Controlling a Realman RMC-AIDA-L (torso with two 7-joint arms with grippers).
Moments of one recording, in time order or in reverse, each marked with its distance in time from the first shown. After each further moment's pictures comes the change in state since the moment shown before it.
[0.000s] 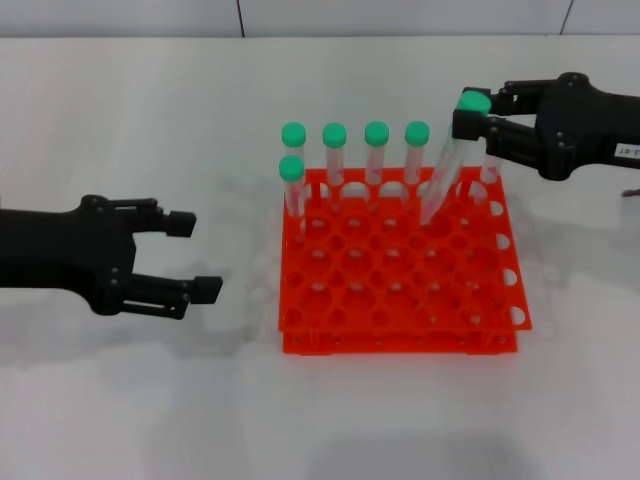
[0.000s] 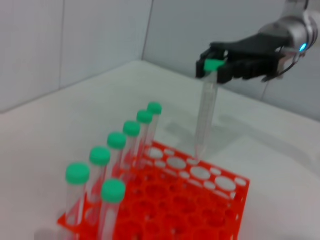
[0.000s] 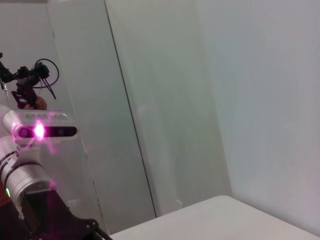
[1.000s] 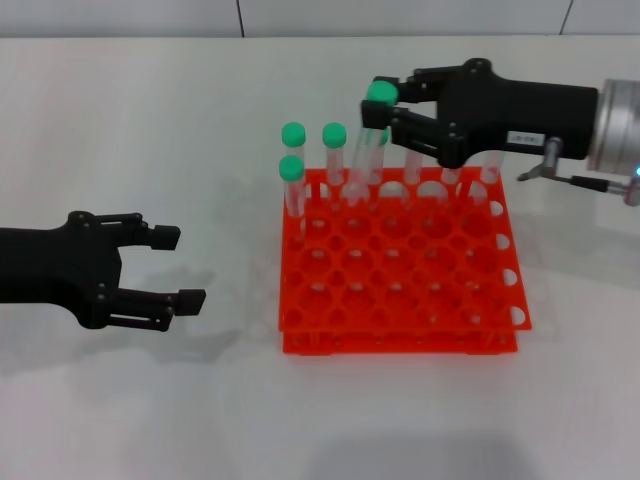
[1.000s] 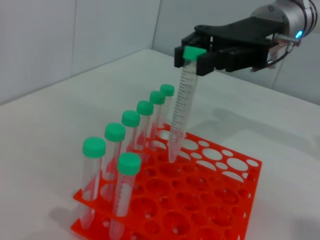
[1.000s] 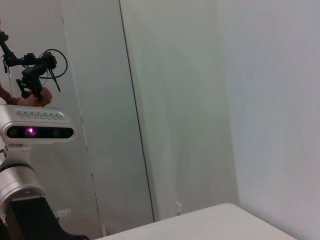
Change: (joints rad) left arm -0.009 -0.001 -0.060 -0.088 0.053 -0.001 0.106; right arm 0.067 0.004 -0.272 0.034 0.149 0.255 -0.098
